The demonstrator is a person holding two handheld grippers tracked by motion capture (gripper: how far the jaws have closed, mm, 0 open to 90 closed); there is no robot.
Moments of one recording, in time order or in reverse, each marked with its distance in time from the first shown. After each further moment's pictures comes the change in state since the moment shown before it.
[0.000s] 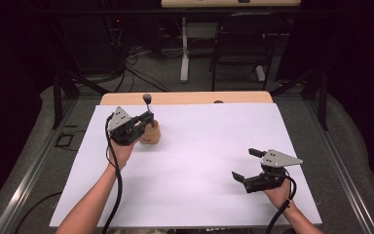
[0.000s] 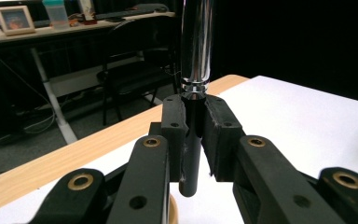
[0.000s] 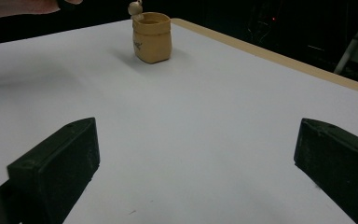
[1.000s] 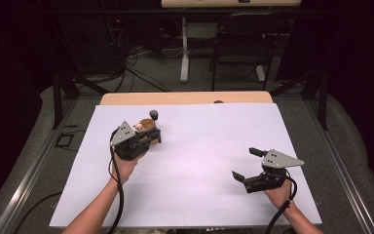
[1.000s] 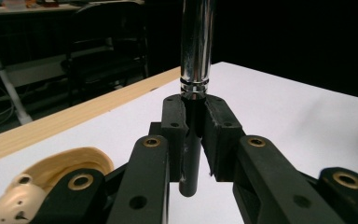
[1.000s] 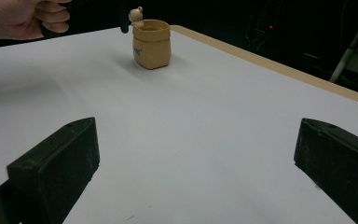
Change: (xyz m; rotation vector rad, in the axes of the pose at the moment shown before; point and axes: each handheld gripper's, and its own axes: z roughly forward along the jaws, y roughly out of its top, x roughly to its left) left arm -0.029 -0.026 -0.012 0.022 -0.122 -0.025; right arm 0.001 0.001 -0.001 -0.030 -0.006 -0.014
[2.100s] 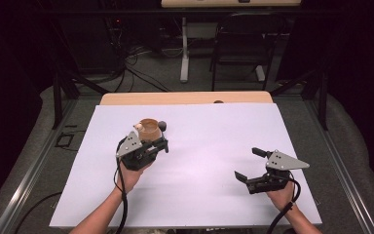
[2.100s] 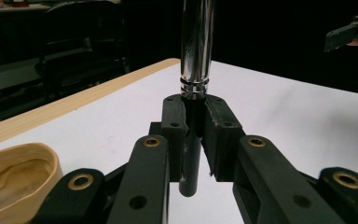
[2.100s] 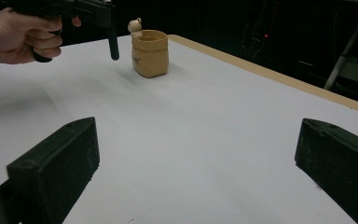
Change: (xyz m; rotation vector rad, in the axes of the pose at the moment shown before) left arm -0.028 -0.015 0.001 -0.003 -0.076 0.015; right arm 0.001 0.000 -0.009 -0.039 -0.012 0.004
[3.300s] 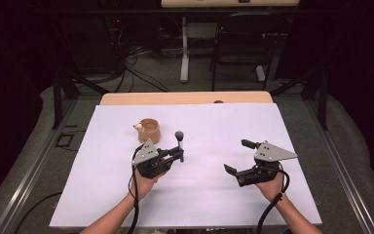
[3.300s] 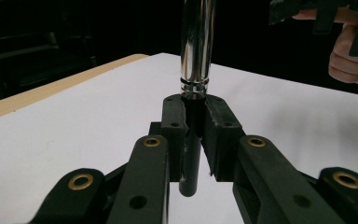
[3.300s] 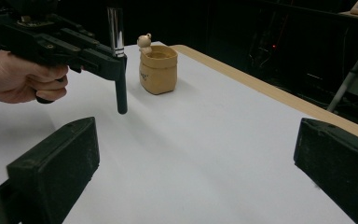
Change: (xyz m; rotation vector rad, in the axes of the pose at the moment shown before) left arm -0.034 -0.010 0.026 0.010 -0.105 0.000; right arm 0.006 0.027 0.024 -0.010 0.030 -0.044
